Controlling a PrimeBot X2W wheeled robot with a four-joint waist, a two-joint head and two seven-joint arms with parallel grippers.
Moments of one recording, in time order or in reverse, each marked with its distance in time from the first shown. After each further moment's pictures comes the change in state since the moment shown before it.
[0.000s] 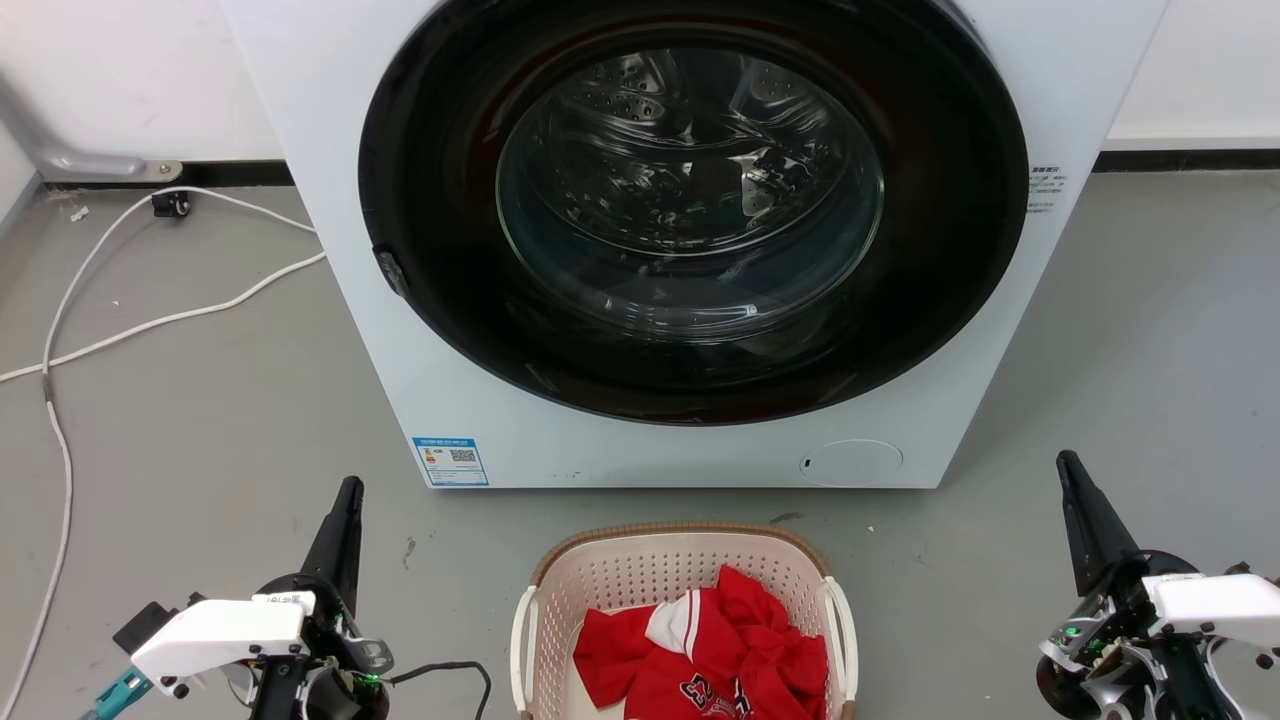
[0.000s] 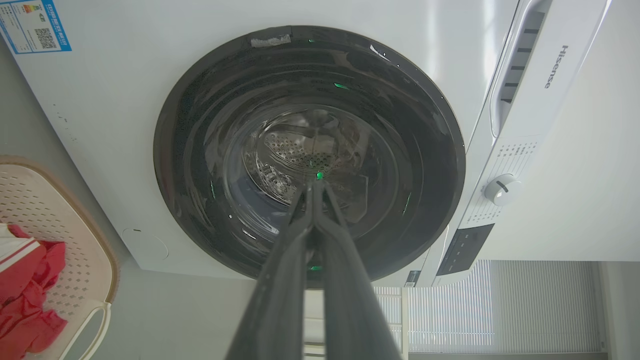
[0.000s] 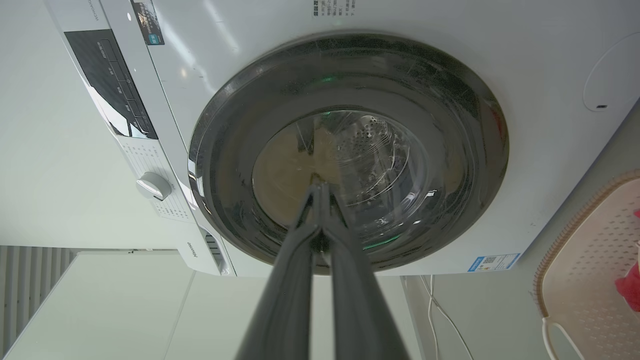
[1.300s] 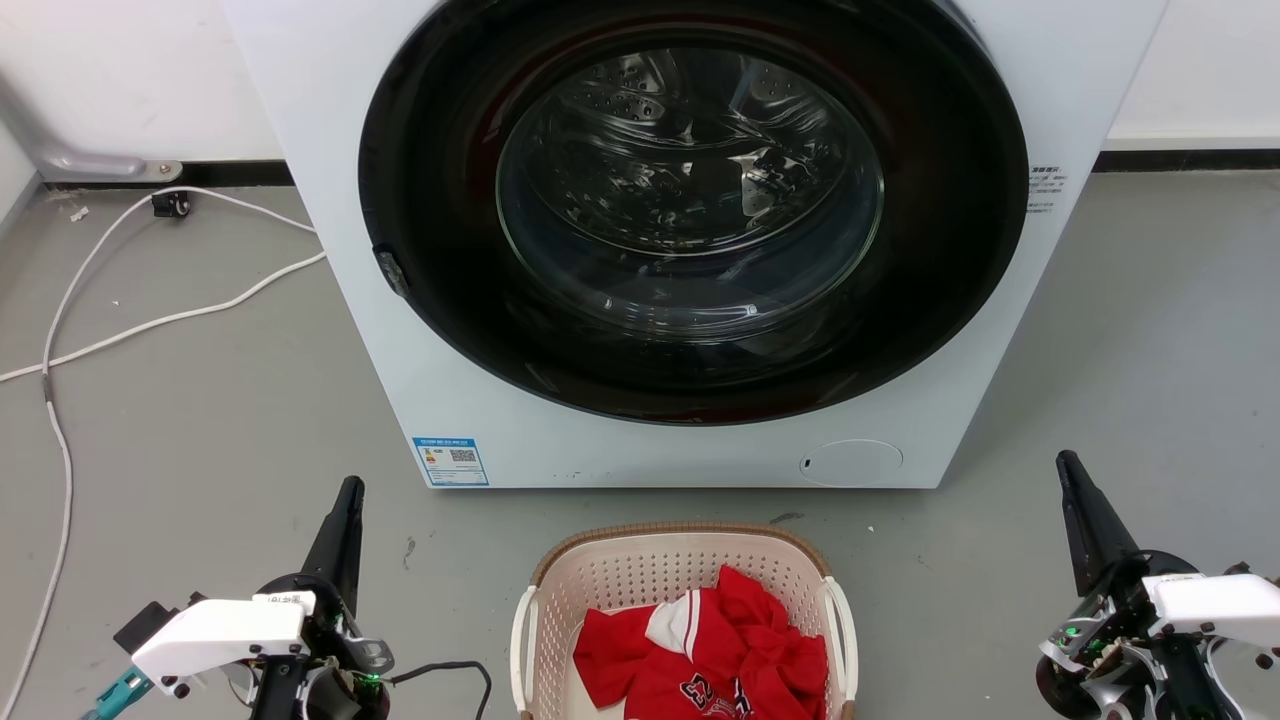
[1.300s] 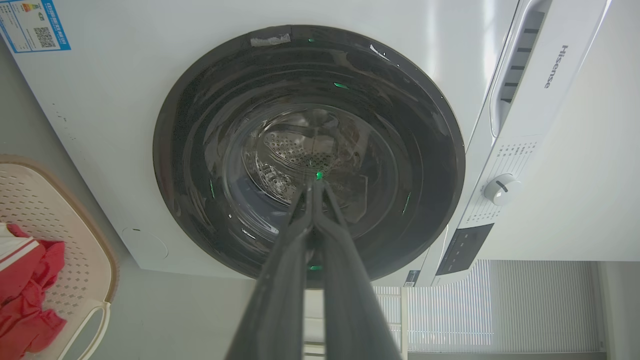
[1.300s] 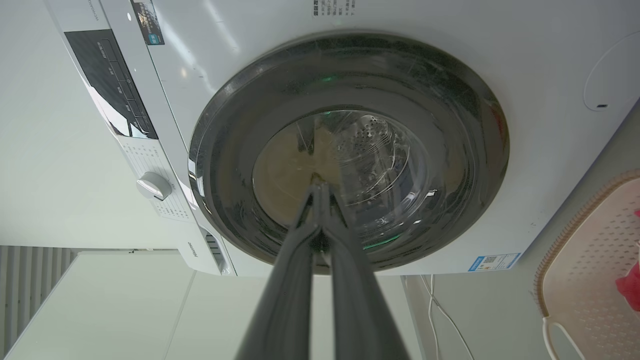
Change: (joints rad) left arm -0.001 -0.003 0.004 0.000 0.002 0.000 0.004; right arm 0.000 0.002 -0.003 0.000 -0.001 0.000 0.004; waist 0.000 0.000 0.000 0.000
